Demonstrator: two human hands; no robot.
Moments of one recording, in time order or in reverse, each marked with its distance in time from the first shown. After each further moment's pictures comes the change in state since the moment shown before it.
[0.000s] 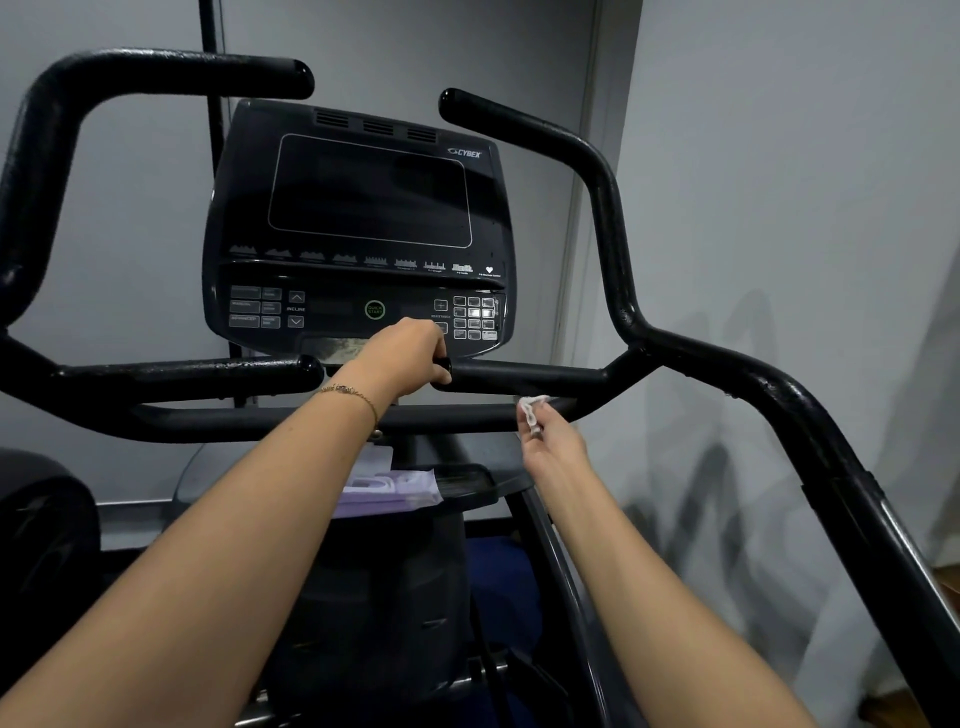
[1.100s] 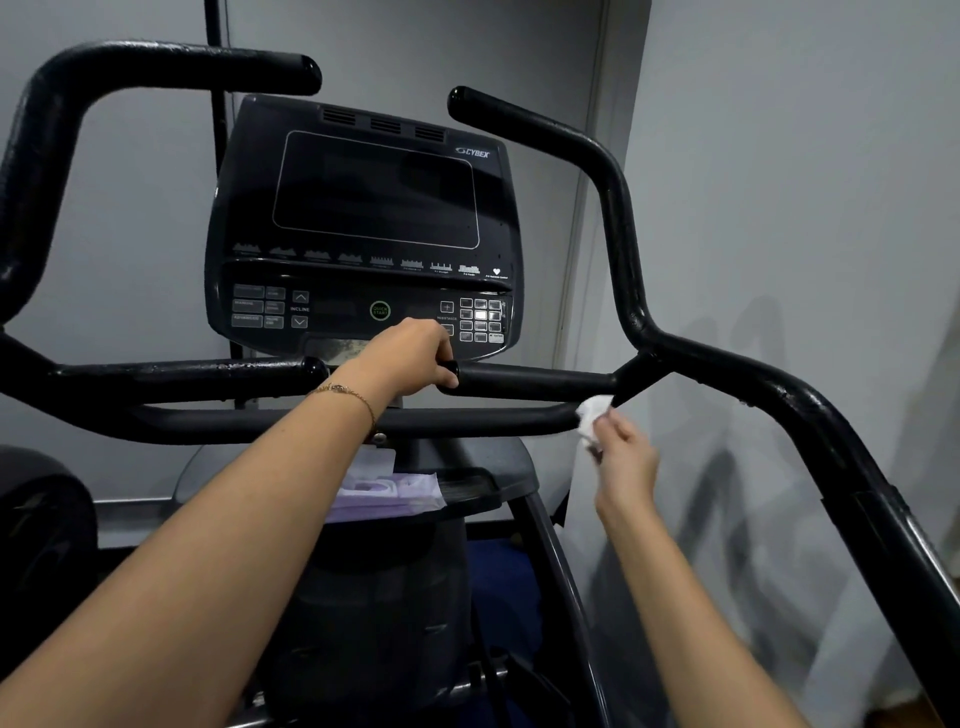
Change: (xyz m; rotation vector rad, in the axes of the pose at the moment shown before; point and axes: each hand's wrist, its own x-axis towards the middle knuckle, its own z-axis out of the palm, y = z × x) left_hand 0.005 -0.008 0.001 -0.036 0.000 0.034; right_hand 0.015 -0.035 -0.045 -0.551 -0.078 -0.519
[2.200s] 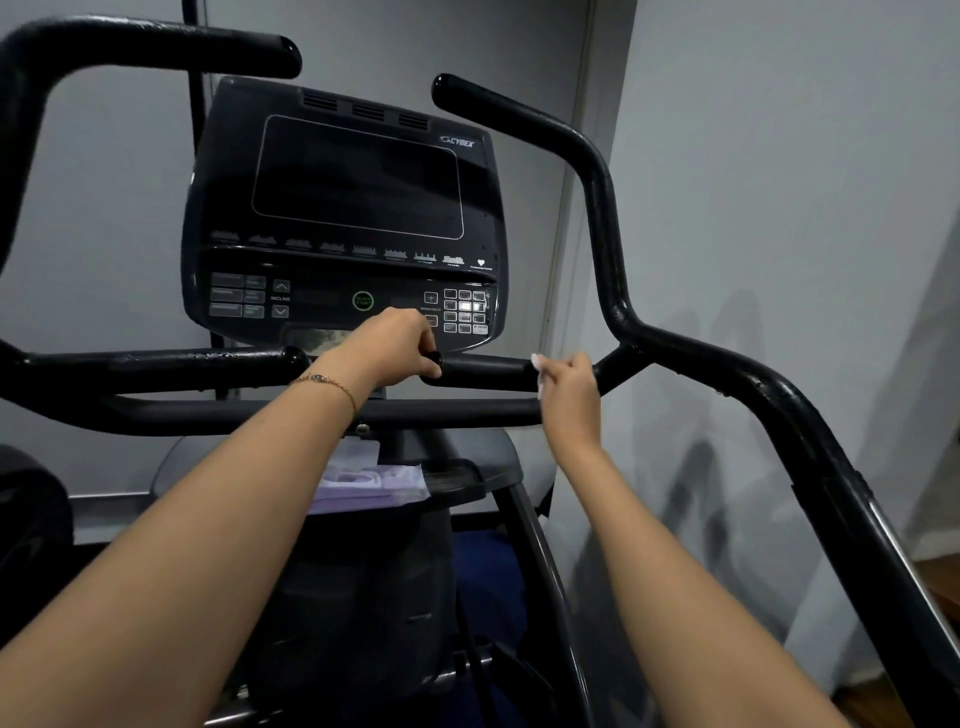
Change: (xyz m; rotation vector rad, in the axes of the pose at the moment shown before) left_hand -0.001 0.000 0.001 -0.034 0.018 0.010; right_hand 0.010 -0.015 0.041 -0.700 -0.201 -0.471
